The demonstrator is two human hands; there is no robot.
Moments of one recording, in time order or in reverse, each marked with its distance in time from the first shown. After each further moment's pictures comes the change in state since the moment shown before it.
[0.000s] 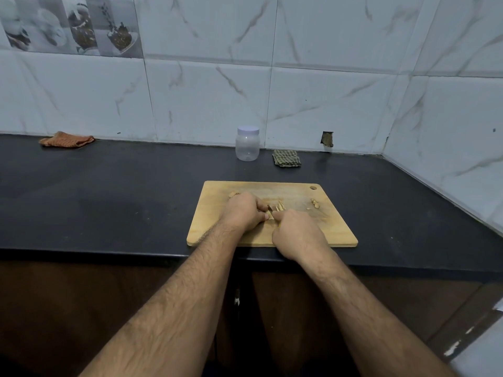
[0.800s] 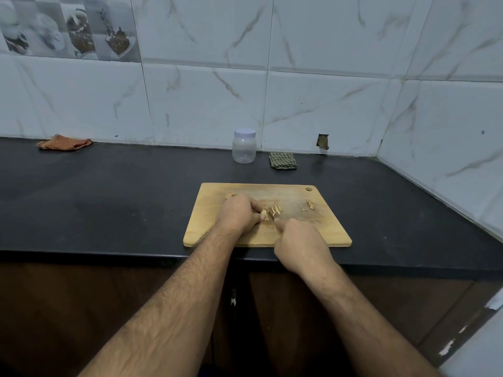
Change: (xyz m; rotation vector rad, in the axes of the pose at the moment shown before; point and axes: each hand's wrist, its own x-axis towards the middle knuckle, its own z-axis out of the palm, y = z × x) left_hand -0.004 0.000 0.003 -0.001 0.045 -0.023; right_hand -0.028 0.007 -0.004 -0.014 0.031 0.012
